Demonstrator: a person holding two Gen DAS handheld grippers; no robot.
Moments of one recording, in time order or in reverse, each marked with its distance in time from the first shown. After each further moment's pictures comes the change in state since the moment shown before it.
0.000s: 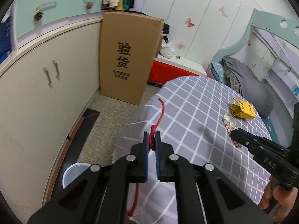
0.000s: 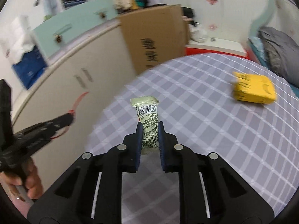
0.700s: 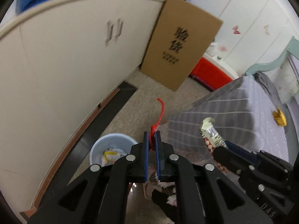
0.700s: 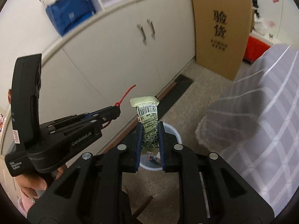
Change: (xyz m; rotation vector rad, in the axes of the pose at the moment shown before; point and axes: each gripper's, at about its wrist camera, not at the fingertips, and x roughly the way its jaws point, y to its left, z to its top) left arm -0.002 0.201 -0.080 -0.266 0.106 0.130; right arm 0.118 0.214 -0.067 -0.200 0.233 0.216
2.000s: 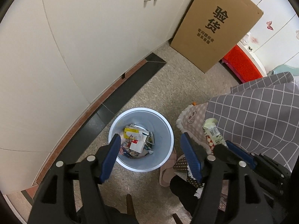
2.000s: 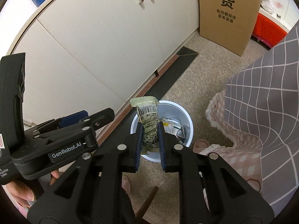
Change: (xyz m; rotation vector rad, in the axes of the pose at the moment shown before) left arm 0.072 0.079 -0.028 -0.127 0.169 0.131; right arm 0.112 0.012 -0.020 0.038 0.167 -0.012
